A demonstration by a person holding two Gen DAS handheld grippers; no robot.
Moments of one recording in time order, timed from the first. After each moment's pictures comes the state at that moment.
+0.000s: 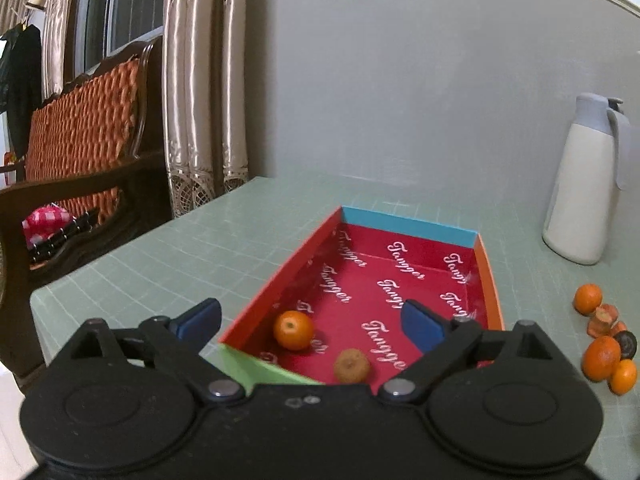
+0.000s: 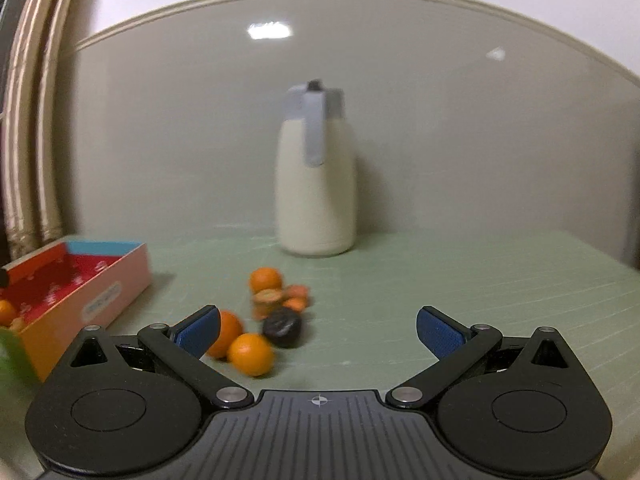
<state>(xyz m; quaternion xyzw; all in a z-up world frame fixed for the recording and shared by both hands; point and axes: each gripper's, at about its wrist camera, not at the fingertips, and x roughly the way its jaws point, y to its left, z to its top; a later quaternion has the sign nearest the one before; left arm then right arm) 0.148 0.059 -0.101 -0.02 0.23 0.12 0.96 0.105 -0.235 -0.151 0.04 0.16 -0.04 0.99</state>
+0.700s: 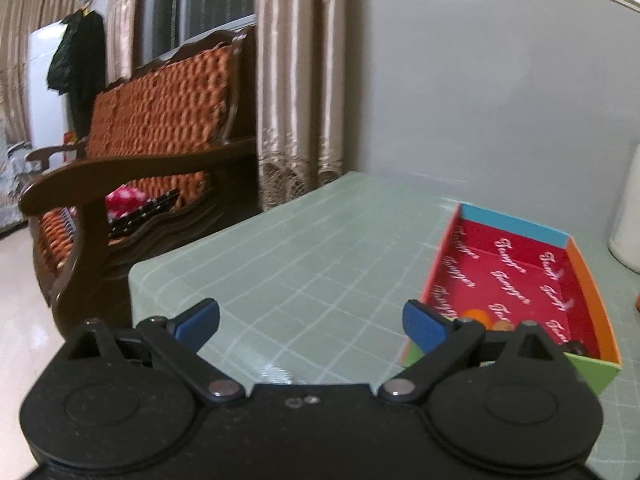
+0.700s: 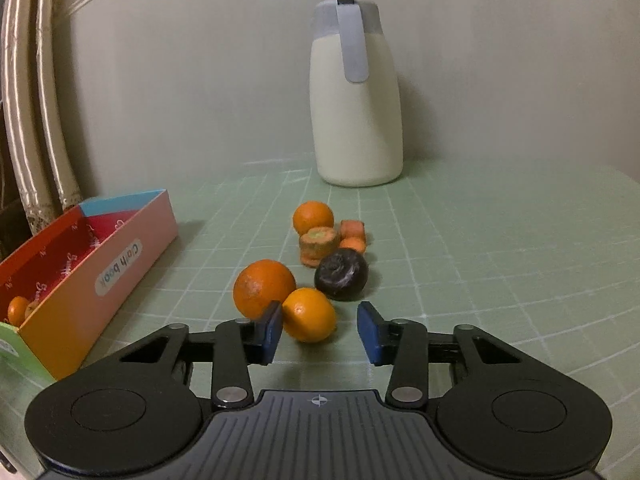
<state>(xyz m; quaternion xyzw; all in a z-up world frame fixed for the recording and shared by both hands) 0.105 0.138 -0.099 -0.04 0.23 0.21 0.95 0.146 -0.221 -0.168 0.09 0.25 0.00 0.96</state>
